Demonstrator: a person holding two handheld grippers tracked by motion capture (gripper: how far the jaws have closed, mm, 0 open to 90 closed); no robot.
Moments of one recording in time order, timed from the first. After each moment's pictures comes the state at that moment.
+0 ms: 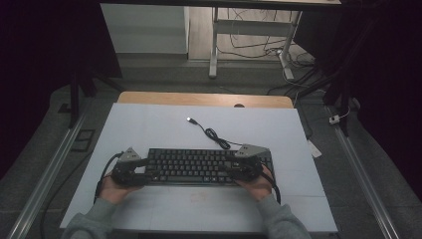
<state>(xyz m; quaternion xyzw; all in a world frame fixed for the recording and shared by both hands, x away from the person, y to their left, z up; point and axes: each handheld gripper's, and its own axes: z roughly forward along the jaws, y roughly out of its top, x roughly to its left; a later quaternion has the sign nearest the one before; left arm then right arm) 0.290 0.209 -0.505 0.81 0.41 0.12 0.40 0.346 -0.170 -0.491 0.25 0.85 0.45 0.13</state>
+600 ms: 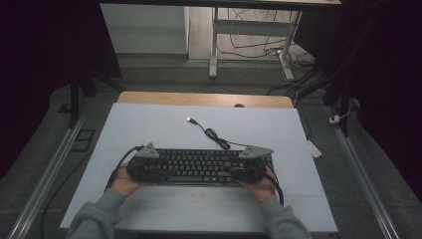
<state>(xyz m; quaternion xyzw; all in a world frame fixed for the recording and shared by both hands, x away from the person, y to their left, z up) 0.307 0.172 -0.486 0.86 0.32 0.08 0.38 0.343 -0.181 -0.493 0.27 0.84 0.45 0.14</state>
